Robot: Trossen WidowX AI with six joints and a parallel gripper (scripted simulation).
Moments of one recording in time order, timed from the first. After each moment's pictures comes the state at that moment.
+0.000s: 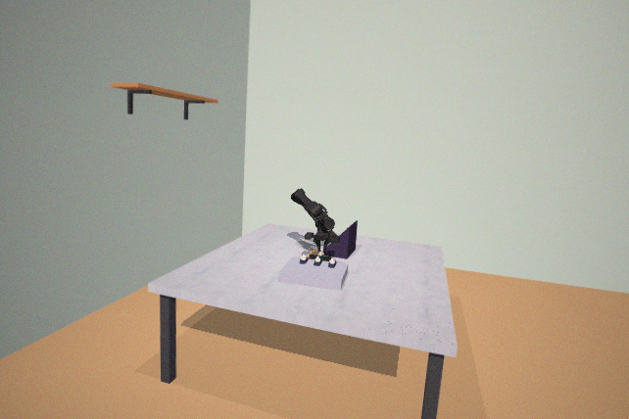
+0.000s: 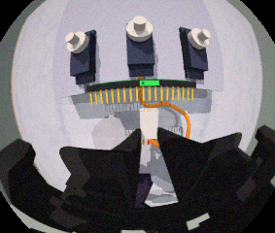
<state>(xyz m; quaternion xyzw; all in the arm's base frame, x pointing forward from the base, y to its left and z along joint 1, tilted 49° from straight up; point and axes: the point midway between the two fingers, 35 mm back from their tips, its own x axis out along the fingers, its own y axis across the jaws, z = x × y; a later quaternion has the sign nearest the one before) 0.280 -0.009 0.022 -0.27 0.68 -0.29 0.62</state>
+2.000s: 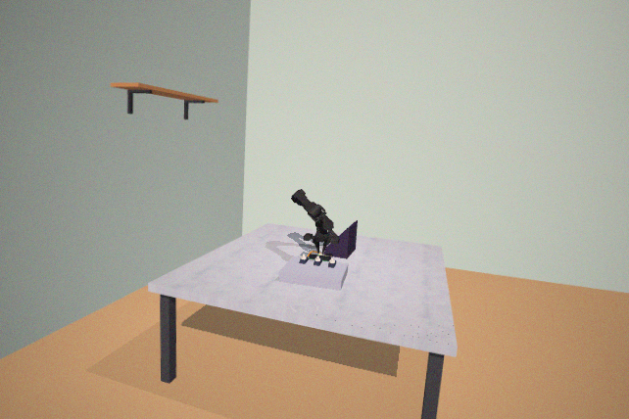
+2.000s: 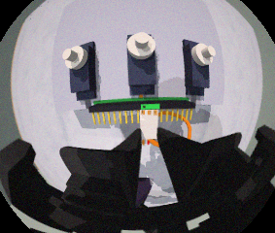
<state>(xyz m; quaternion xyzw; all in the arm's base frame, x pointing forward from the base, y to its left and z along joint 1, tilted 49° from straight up) 0.304 -0.011 0.020 -0.28 0.68 -0.29 0.62</state>
